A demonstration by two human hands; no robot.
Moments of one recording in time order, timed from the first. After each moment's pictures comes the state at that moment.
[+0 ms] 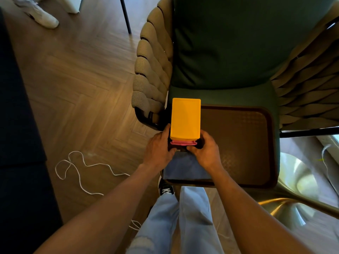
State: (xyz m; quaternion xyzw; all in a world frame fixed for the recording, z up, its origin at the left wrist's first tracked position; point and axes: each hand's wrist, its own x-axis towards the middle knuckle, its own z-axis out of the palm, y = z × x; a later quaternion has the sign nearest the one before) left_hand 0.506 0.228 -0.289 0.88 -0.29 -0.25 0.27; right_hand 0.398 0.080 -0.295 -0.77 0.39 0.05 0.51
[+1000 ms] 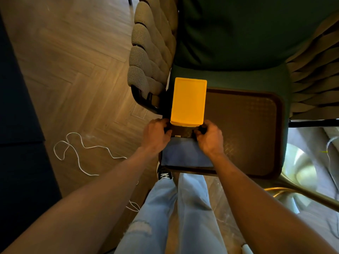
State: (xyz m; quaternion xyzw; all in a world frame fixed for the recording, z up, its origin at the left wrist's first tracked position) left_hand 0.510 0.227 -0.307 0.91 -0.22 -0.27 0.21; right_hand 0.398 0.073 -0.314 -0.80 0.41 0.08 0.43
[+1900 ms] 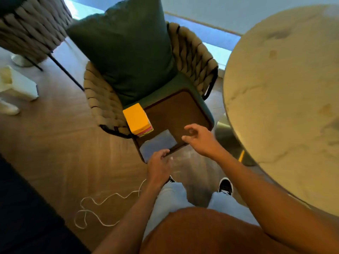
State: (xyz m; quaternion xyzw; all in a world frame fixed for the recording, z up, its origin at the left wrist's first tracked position) left_hand 0.316 0.246 -0.101 0.84 -0.28 -0.36 0.29; right_hand 0.207 0.105 -0.055 -0.71 0.50 -0.03 0.50
